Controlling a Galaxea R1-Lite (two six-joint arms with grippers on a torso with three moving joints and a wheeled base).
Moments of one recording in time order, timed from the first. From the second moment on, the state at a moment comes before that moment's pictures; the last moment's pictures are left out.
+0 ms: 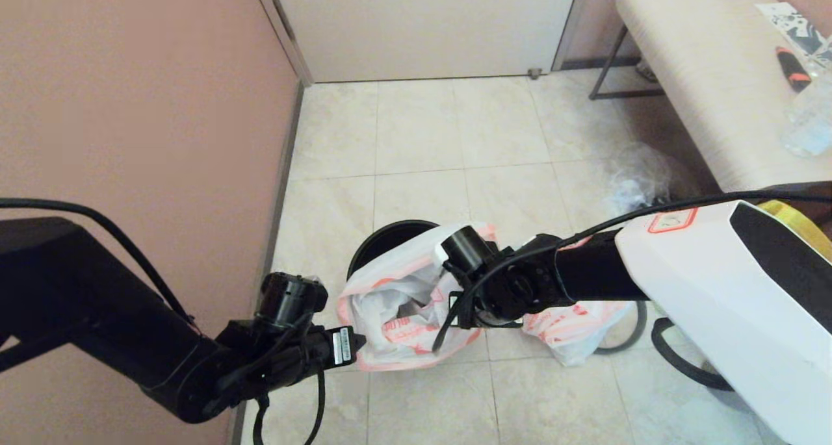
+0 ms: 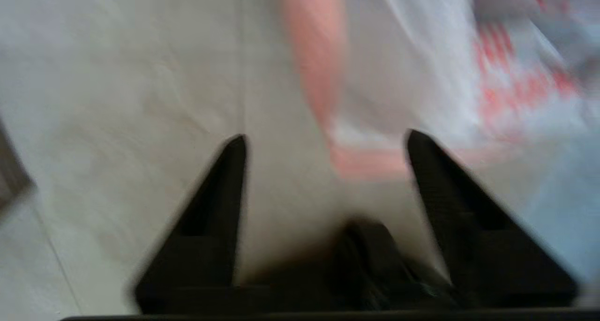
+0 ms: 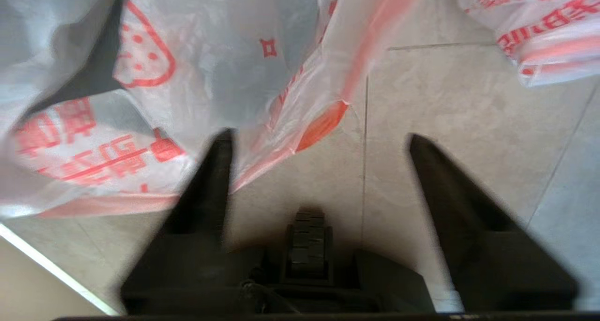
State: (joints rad) left arm -0.44 1.93 -0.60 -0.55 0.14 -0.46; right arm 0.73 2.33 -1.76 0.40 -0.36 0.64
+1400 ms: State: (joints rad) left arm -0.46 2.07 -0.93 -0.24 0.08 -0.88; right arm 0.69 2.31 -1.77 0.35 -0.36 0.65
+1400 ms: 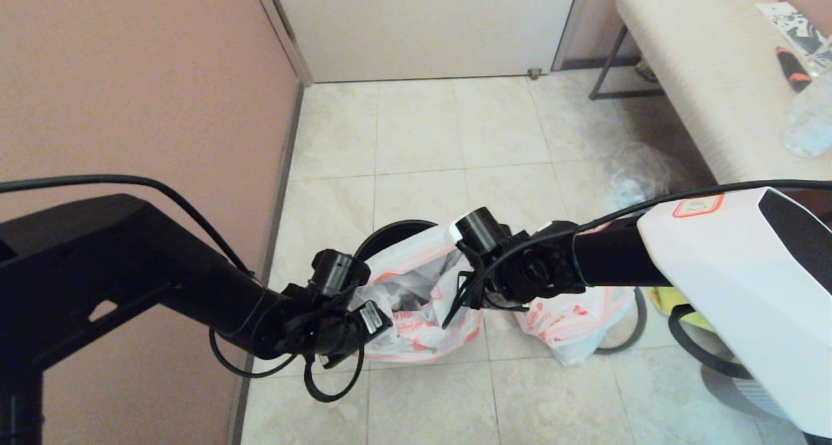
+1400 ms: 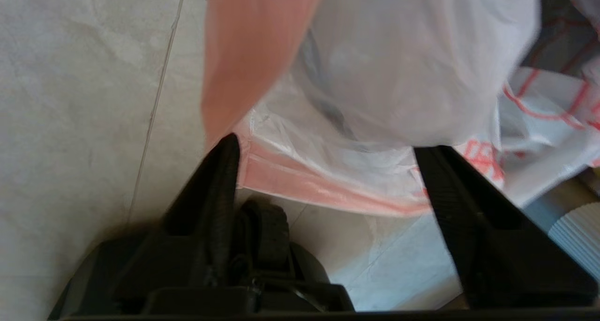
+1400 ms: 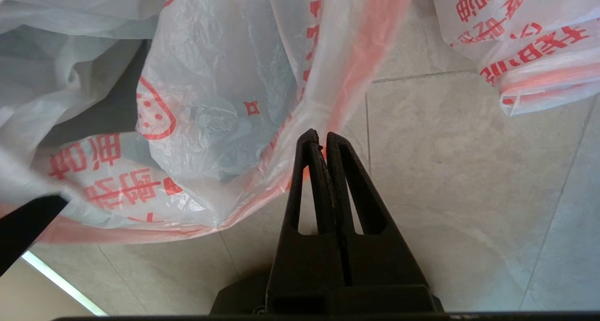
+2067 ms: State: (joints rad) left arm -0.43 2.20 -0.99 -0.36 0.14 -0.88; right arm 0.69 2.32 -1.78 0.33 -0.36 0.65
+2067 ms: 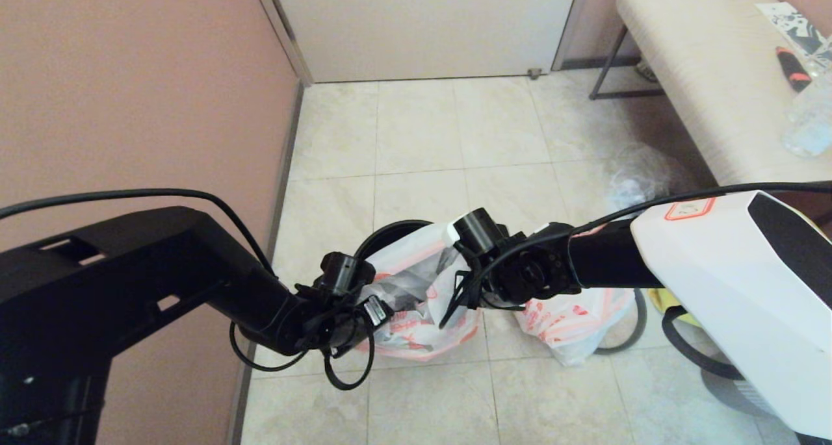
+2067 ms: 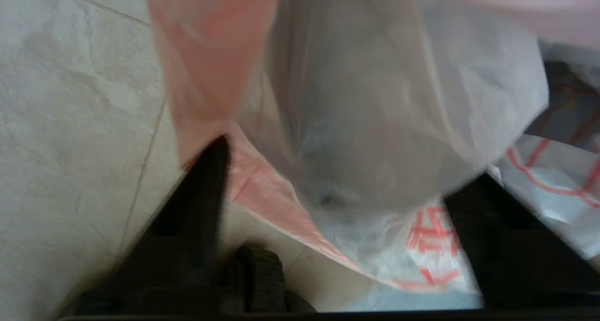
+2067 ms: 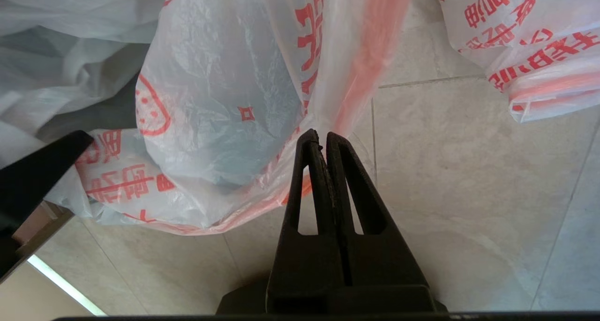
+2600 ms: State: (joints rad) left arm -0.44 2.24 -1.01 -0.40 0.18 -0.86; right arm 0.71 2.34 -1.79 0.33 -0.36 0.65
